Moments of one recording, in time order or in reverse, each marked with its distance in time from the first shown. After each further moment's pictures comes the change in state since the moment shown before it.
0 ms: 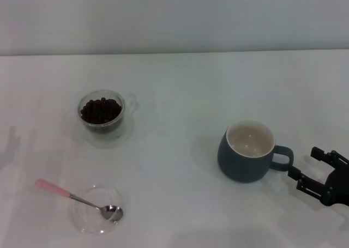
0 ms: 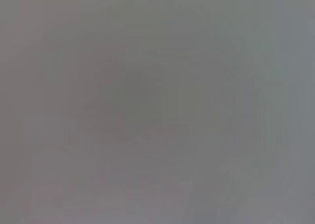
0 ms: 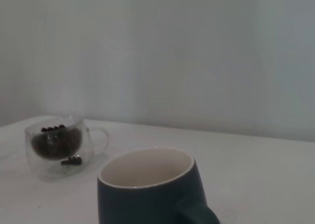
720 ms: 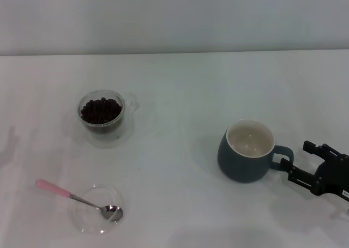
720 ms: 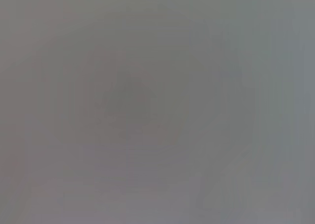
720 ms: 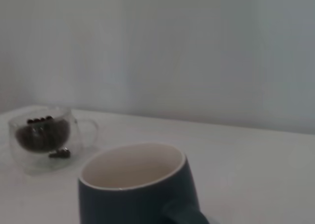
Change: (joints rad) left arm 0.000 0.002 0.000 0.006 -0.001 -0.008 0.000; right arm 0.064 0.002 -0.020 0.024 0.015 0.089 0.009
